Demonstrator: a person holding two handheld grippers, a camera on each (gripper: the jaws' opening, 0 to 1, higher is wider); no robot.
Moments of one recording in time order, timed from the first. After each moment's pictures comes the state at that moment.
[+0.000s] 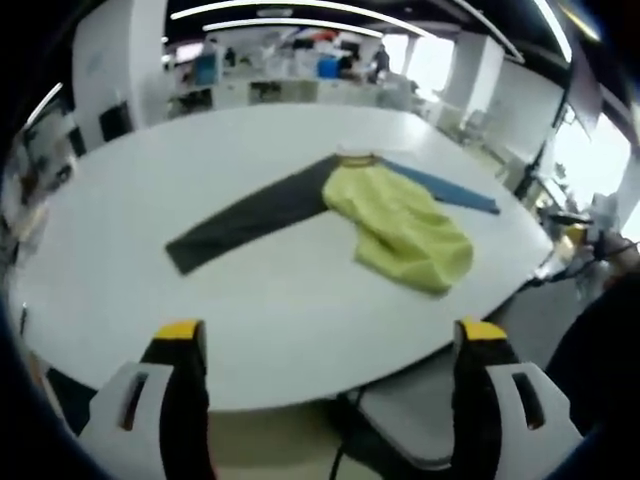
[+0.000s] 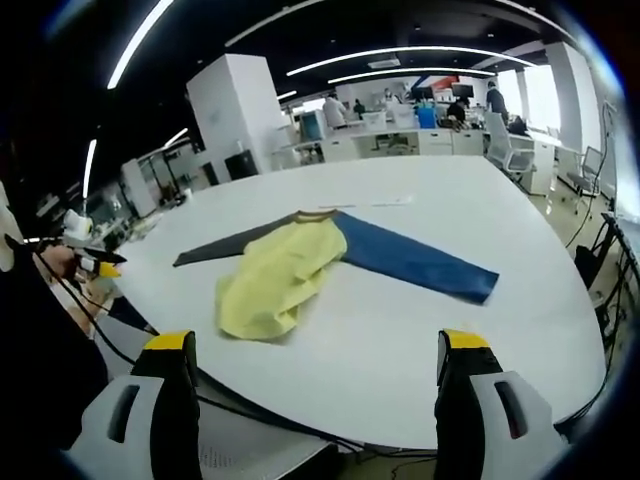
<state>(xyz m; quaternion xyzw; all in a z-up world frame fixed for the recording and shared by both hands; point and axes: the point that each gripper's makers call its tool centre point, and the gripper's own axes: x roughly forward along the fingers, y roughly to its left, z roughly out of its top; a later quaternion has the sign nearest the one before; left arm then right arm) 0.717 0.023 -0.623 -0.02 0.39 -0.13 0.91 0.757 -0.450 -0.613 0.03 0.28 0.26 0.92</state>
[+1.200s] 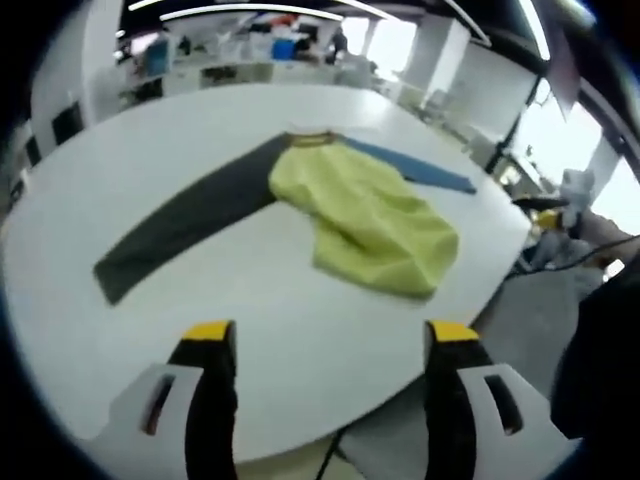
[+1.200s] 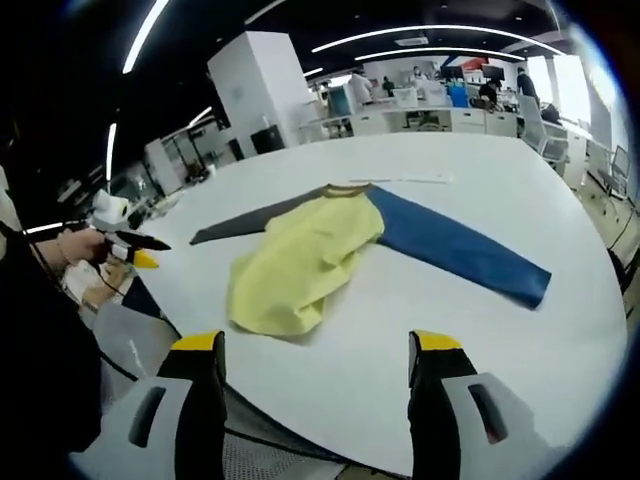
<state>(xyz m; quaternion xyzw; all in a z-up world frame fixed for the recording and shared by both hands) 0.770 -0.032 -0.672 -0.02 0.41 -0.23 0.88 0.787 -0.396 -0.657 0.02 0.33 0.33 0.88</state>
